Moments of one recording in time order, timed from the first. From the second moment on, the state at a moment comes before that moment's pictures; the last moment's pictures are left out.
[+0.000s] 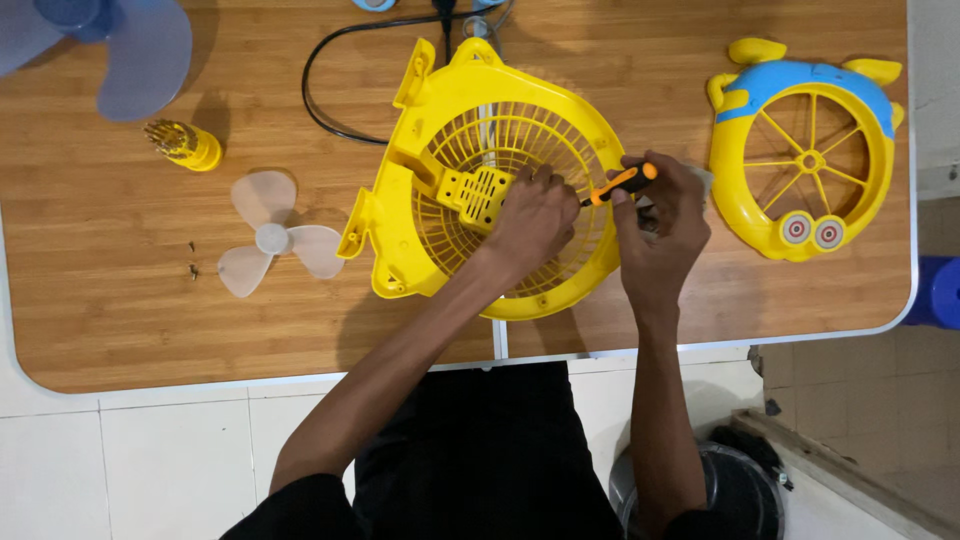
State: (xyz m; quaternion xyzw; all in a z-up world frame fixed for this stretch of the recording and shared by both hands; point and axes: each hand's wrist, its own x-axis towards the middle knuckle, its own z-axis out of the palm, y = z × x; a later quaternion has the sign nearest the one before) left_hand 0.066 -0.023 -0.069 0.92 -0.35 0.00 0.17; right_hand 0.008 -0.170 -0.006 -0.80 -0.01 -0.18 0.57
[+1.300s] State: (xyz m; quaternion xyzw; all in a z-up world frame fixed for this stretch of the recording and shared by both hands) left_hand -0.069 0.322 -0.046 0.89 0.24 0.26 0.30; right_hand 0.004 0.113 0.008 -0.70 -0.24 0.08 0.67
